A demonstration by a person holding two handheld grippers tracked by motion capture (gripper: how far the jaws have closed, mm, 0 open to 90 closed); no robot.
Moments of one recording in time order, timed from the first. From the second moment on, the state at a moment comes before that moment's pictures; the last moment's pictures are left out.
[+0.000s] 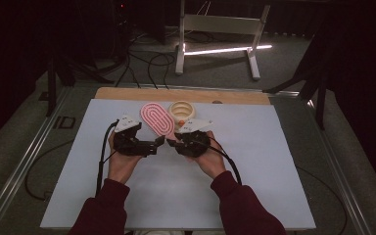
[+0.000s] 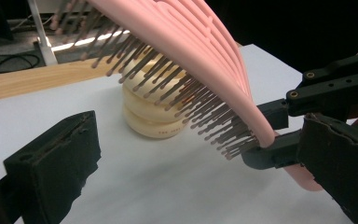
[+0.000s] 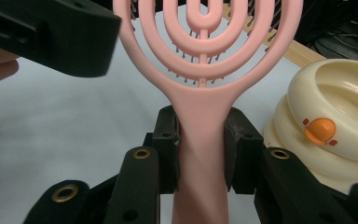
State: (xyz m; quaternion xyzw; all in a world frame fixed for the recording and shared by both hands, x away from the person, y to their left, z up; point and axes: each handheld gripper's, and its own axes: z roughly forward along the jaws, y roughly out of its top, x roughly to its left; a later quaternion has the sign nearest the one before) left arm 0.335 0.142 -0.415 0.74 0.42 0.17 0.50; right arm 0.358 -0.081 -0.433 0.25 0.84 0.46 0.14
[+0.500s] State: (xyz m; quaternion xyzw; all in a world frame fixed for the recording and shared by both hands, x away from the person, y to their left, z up) left arm 0.344 0.129 -0.413 0.74 0.43 0.15 0.50; right arm 0.356 -0.080 -0.433 0.24 0.84 0.46 0.14
